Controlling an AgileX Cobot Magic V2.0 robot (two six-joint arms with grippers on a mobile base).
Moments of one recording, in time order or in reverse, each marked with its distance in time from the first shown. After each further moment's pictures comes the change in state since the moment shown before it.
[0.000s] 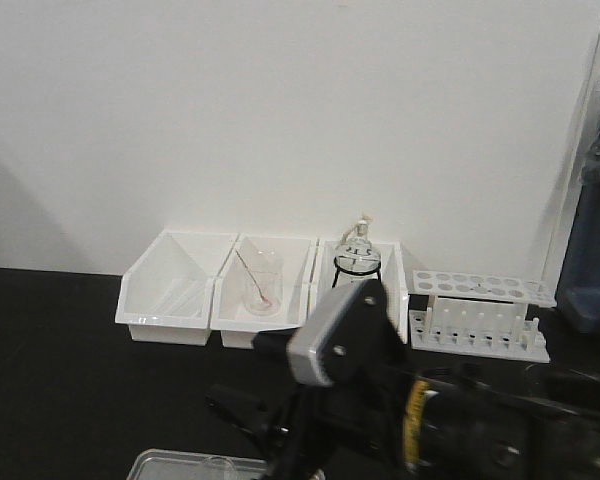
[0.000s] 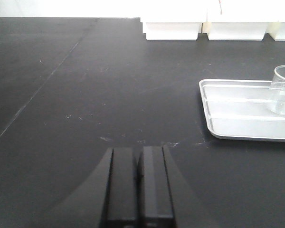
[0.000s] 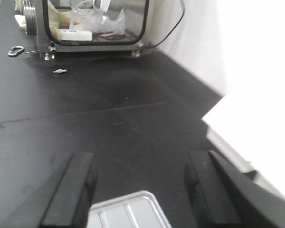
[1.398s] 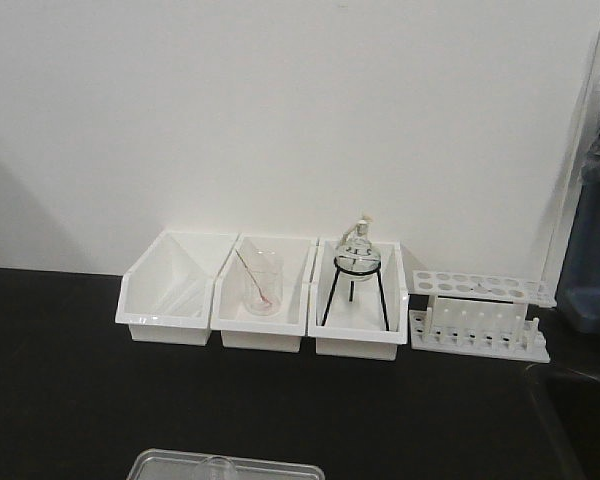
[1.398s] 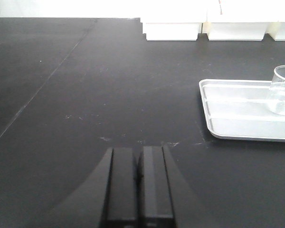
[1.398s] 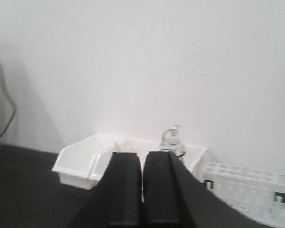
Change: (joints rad) left arm 0.000 0.000 0.000 0.000 0.000 0.000; right arm -0.225 -1.212 0.536 0.381 0.539 -0.087
